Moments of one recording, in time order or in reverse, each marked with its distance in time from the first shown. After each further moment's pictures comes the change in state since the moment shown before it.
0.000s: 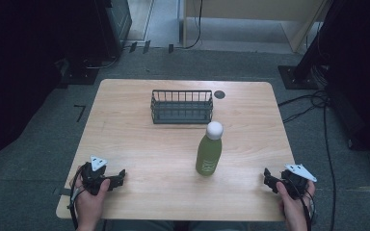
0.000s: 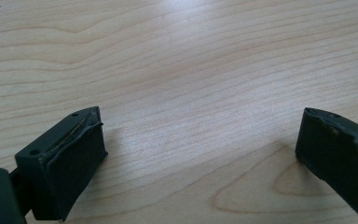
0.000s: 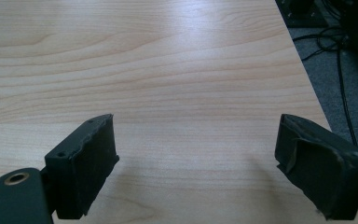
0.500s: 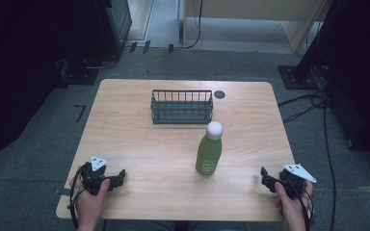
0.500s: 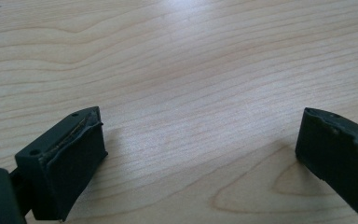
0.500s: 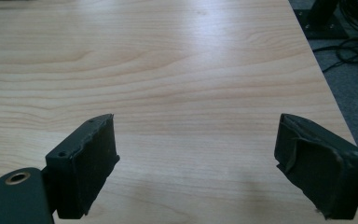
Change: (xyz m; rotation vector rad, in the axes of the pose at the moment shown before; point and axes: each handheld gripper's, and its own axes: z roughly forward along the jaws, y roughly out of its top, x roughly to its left) left arm 0.000 0.000 0.000 0.001 0.000 0.001; right arm 0.009 0.004 -0.008 -0.044 0.070 -0.007
